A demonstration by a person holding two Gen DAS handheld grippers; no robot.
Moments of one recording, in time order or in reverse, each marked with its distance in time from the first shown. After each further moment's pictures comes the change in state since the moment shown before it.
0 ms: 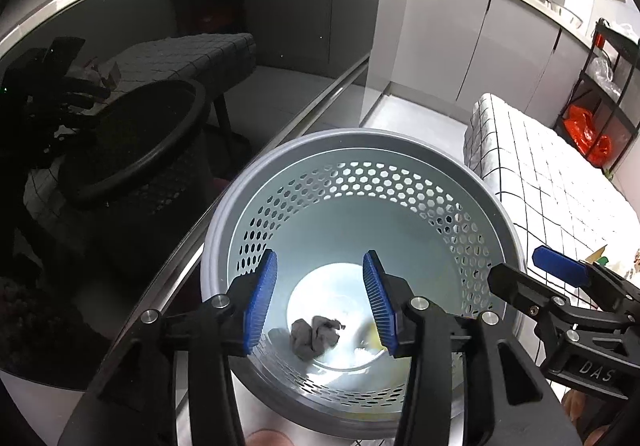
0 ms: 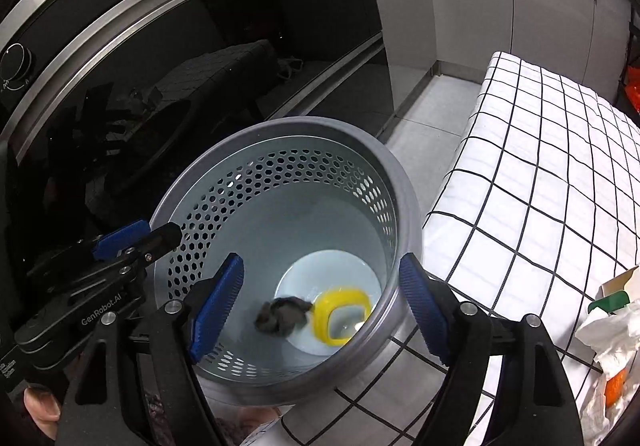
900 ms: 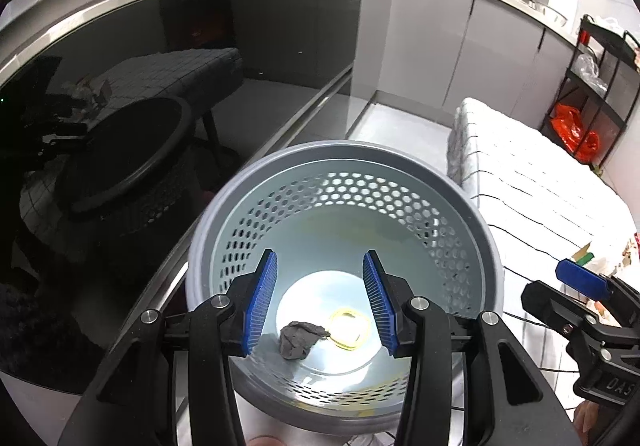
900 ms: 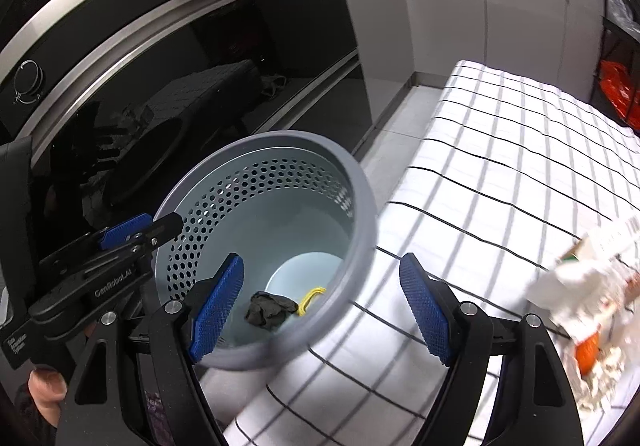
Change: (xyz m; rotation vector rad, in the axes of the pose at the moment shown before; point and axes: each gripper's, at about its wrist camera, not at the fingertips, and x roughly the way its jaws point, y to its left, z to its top) left arm -0.016 -0.018 -0.002 0.038 -0.046 -0.033; right arm -0.044 -0.015 -0.024 0.045 -0.067 -0.051
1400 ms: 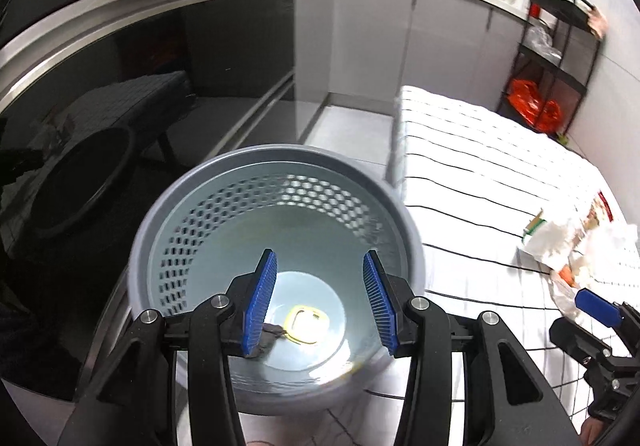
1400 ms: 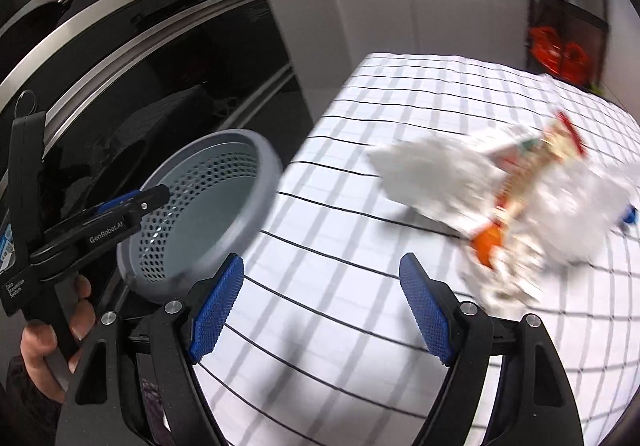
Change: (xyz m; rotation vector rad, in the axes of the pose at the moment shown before) left arm -0.018 -0.066 -0.014 0.136 -0.027 -0.100; right arm -0.074 -0.061 -0.072 0.146 -0.070 -0.123
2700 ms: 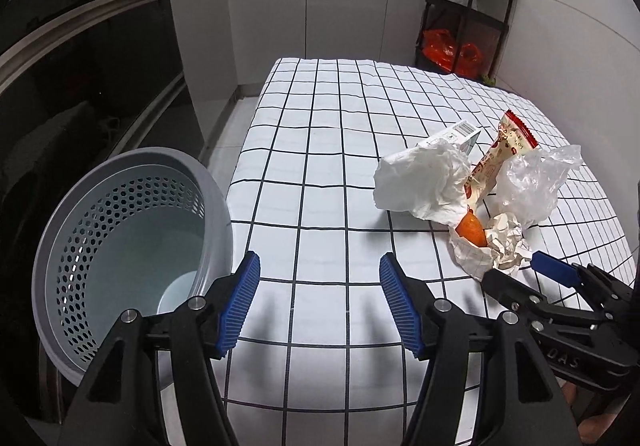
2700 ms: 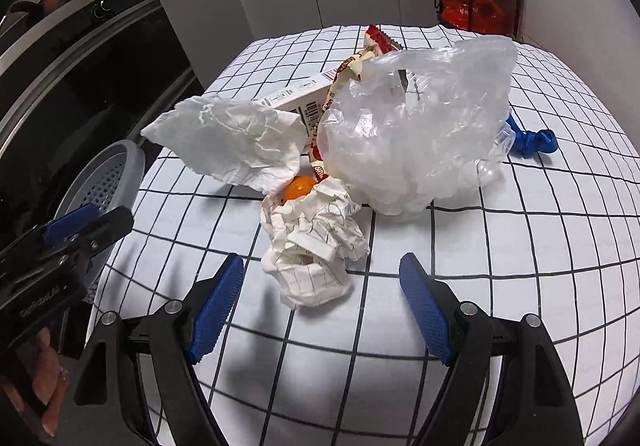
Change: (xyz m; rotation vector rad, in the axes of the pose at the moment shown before) left arm 0.015 -0.127 -0.026 0.200 0.050 -0.174; right arm 0.000 -0.103 -0.027 0.160 0.021 -0.207
